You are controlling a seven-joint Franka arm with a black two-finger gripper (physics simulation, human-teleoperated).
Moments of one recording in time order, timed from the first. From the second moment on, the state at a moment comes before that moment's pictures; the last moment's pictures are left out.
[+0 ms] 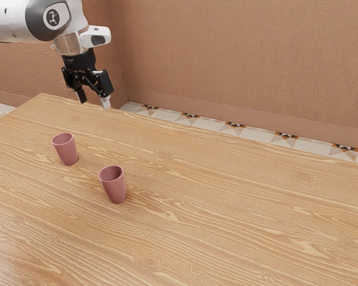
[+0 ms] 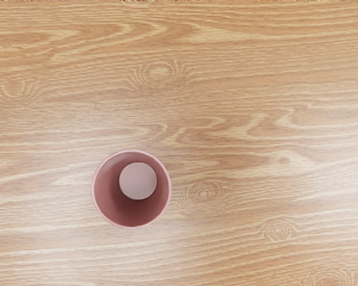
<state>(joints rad) -0.17 0.03 0.25 -1.62 -0.06 1.67 0.18</state>
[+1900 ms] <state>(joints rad) 0.24 0.77 0.24 -1.26 -0.12 1.98 0.42</state>
